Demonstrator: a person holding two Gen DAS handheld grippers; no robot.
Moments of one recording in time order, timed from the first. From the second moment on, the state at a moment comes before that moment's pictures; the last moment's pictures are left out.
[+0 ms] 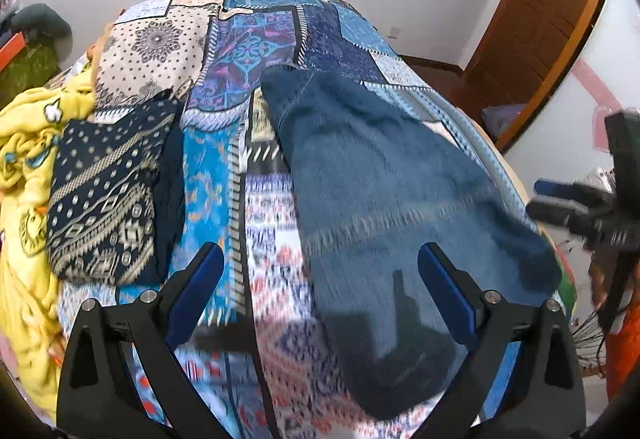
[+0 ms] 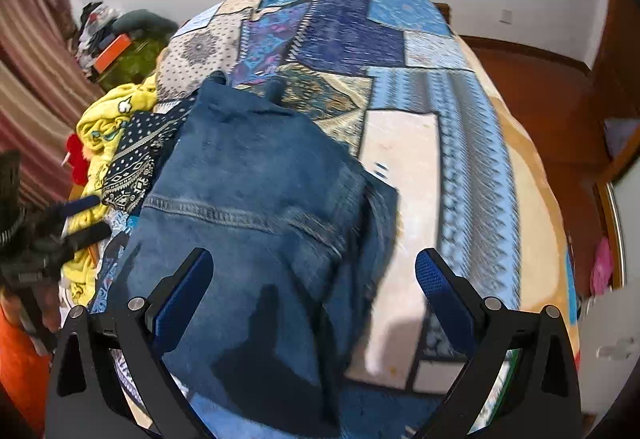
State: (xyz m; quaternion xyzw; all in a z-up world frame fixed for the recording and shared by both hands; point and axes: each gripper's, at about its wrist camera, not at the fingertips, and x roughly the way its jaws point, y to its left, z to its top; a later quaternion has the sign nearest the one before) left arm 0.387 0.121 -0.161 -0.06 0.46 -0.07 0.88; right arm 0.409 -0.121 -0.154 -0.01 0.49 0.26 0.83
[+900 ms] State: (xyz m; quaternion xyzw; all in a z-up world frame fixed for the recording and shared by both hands) left arm 0.403 0.126 -0.181 -0.12 0.51 -0.13 0.84; right arm 0.422 -0.155 -0.184 0.09 0.56 0.31 0.76
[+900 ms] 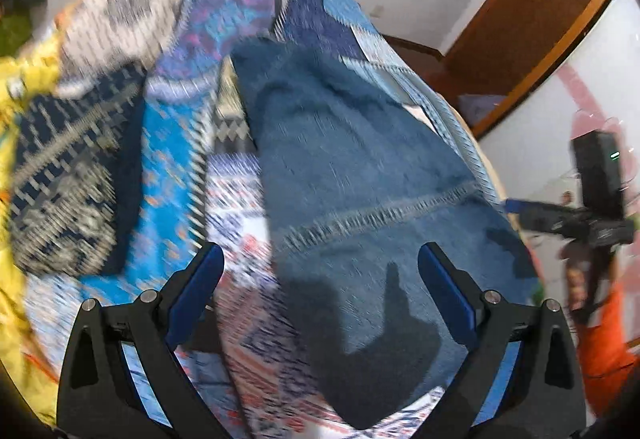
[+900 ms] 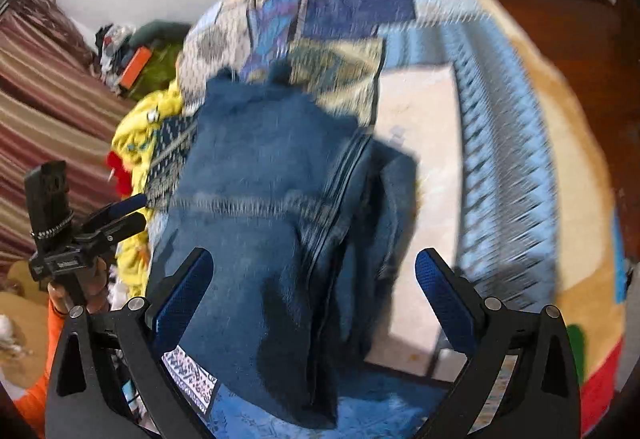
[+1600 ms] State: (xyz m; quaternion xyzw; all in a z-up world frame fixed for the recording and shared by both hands) left arm 0.452 0.117 -0.264 -0.29 0.58 -0.19 0.74; right arm 0.453 -0.139 -0.255 0.20 0.63 0.34 0.67
